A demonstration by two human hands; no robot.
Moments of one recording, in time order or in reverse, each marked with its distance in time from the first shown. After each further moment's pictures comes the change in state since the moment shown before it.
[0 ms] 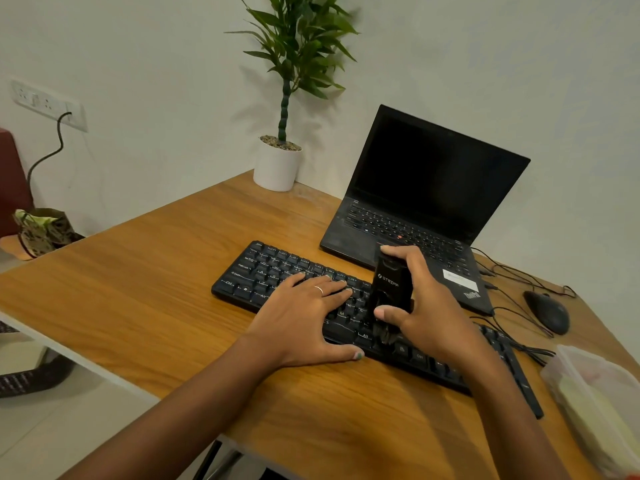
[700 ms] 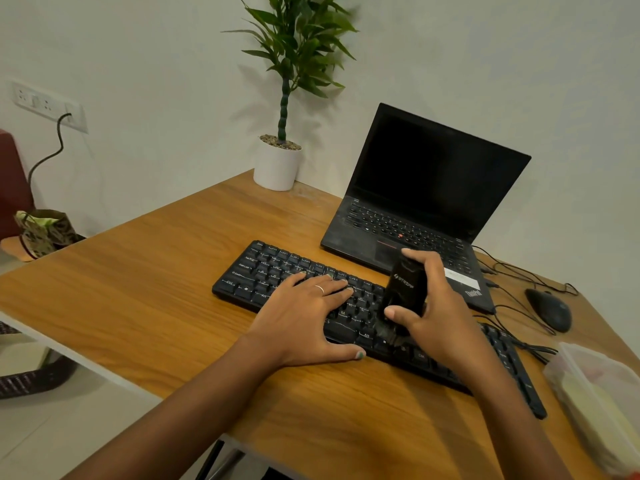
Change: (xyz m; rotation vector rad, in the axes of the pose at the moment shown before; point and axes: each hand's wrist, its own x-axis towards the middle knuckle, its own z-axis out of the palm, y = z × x) left_hand 0.001 0.000 0.001 -0.003 0.009 -0.001; right_hand -0.010 0.001 0.003 0.045 0.120 0.100
